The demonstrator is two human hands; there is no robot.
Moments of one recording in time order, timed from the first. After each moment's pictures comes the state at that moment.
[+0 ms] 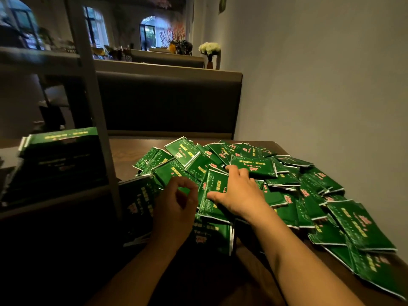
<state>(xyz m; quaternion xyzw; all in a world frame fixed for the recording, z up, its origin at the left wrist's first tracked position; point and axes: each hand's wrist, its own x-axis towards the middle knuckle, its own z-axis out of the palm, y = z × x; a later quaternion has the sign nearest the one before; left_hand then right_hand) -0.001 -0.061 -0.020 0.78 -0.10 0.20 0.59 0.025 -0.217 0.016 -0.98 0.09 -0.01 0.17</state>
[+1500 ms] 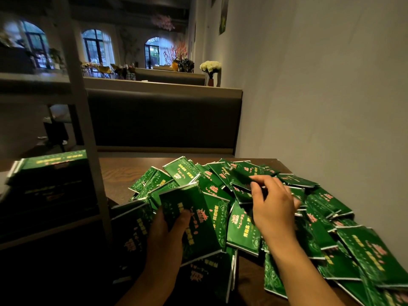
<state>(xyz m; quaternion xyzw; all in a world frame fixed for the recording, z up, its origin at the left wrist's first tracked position) 0.000 -0.066 -0.016 0.58 0.05 0.05 0.81 0.027 -0.256 0.010 -0.88 0.10 -0.37 0.29</state>
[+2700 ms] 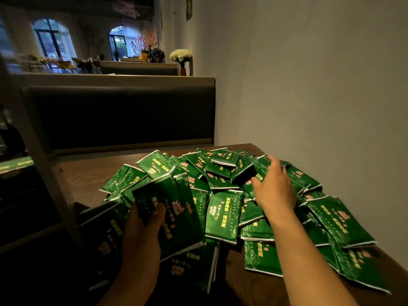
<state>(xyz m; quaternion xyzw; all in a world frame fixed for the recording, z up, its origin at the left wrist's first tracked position) -0.007 -0.067 -0.009 0.56 0.03 0.03 0.83 0.026 -0.308 0.016 -0.89 0.30 -0.25 0.24</state>
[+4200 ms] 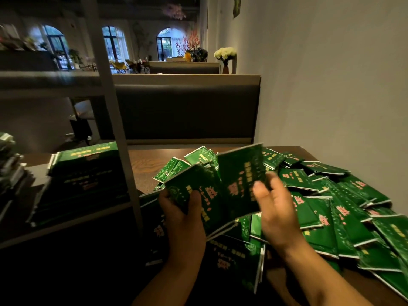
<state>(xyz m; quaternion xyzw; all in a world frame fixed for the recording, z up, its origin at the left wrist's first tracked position) 0.000 -0.060 -0.003 0.59 0.05 0.16 0.79 0.004 -0.209 0.004 -0.74 -0.10 -0.21 0.63</state>
